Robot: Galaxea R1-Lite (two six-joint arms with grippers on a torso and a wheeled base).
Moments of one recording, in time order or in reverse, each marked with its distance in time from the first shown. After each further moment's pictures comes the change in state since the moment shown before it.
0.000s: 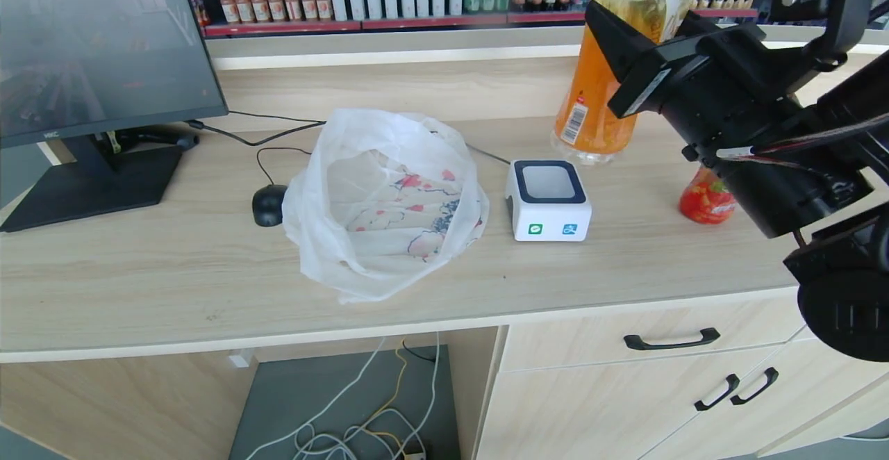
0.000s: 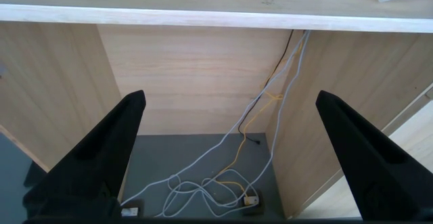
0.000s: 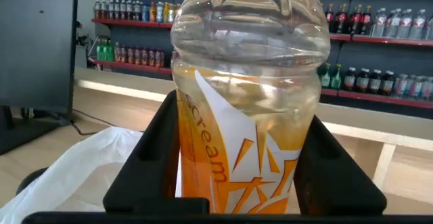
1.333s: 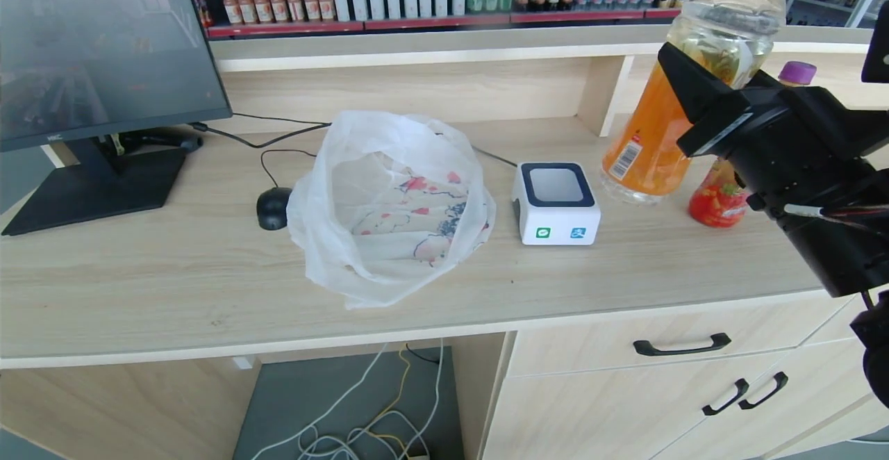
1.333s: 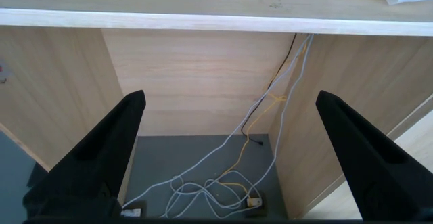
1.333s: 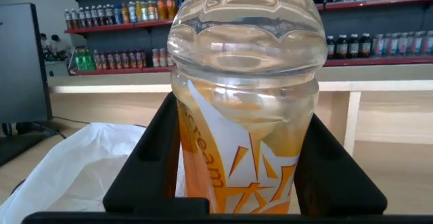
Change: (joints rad) left arm 0.000 0.000 0.000 0.000 0.000 0.000; right arm -0.083 -0.087 0.257 -0.145 -0.063 0.153
